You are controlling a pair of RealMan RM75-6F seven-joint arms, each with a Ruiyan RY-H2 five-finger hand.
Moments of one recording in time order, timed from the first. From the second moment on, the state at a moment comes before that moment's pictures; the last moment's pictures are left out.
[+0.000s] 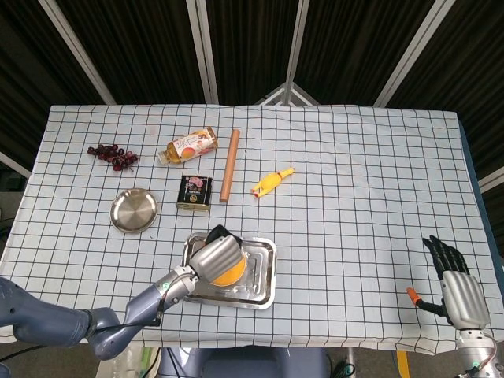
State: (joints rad) left arm -1.07 -1.54 0.13 -1.72 1.24 1.18 1.54; right arm 0.05 -1.10 0.03 -1.74 -1.46 1.41 0.12
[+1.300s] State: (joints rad) left arm -1.03 -1.56 0.07 -1.74 1.23 1.12 1.55; right arm 0.05 -1.10 0.03 -1.73 -1.46 1.41 0.12
